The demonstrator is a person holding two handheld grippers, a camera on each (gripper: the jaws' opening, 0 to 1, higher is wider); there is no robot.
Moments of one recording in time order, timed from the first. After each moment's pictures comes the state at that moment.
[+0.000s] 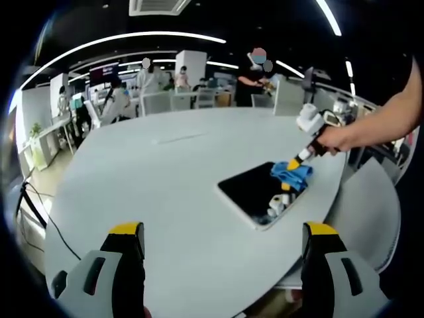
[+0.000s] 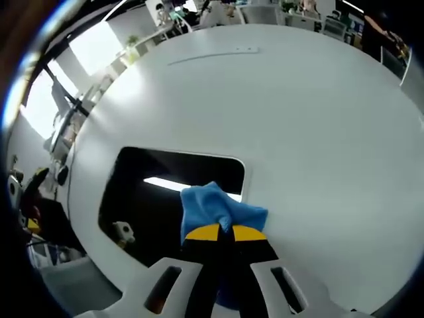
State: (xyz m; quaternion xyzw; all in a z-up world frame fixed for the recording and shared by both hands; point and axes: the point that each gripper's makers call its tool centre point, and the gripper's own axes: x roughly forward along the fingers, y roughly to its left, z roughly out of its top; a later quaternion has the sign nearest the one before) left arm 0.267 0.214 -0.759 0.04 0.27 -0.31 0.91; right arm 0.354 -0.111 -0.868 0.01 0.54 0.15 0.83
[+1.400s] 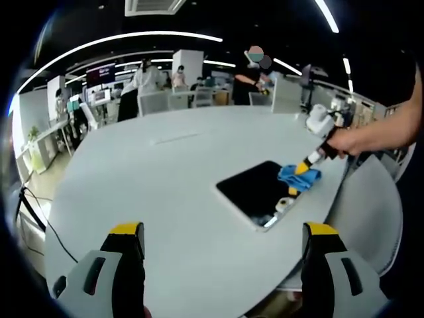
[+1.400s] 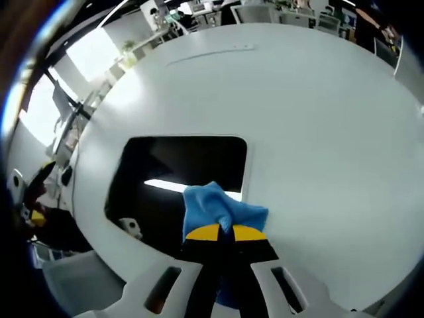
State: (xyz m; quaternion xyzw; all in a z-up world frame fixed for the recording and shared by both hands) left arm 0.273 0.207 -0.762 0.05 0.27 -0.32 0.91; right arm 0.321 -0.112 -0.868 0.03 0.54 0.14 0.83
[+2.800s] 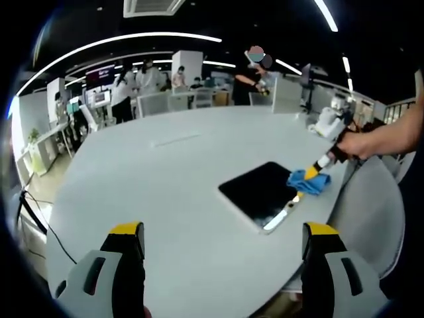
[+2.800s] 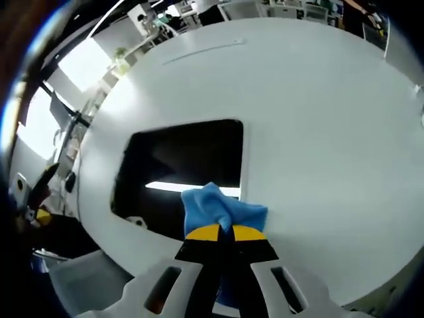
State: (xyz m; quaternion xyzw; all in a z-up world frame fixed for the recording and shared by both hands) left arm 0.279 0.208 -0.760 0.06 0.26 -0.32 0.91; right arm 0.296 -0.110 -0.868 0.07 0.55 0.12 0.82
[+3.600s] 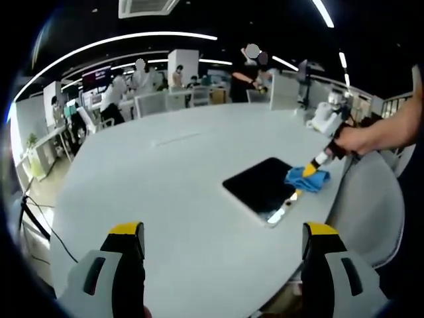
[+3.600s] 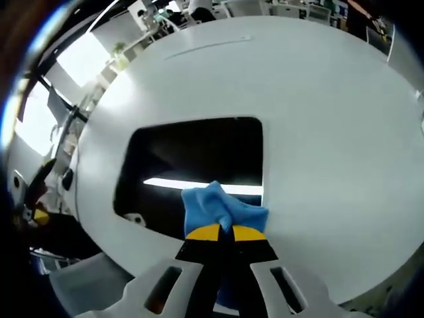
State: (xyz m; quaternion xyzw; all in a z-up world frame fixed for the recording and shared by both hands) left arm 0.280 0.223 -0.762 0.07 0.27 -0.33 0.90; right arm 0.295 -0.086 -0.868 0.05 0.56 0.12 0.82
